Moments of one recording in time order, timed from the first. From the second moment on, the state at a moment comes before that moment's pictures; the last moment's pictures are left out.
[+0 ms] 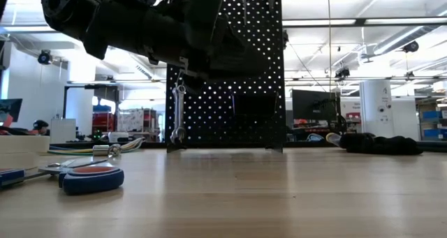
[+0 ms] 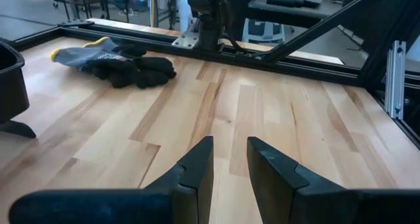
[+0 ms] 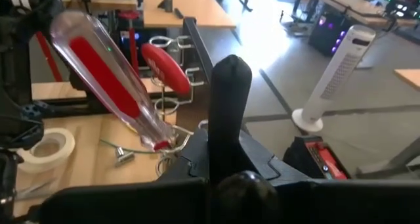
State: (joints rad) left arm -0.29 1.88 0.84 0.80 -0.41 -0.25; right arm -0.57 1.52 1.99 -0.85 -0.29 -0.27
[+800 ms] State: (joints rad) left arm -0.28 1.88 0.84 0.81 -0.43 -0.25; right arm -0.58 1.46 1.97 -0.80 -0.32 -0.31
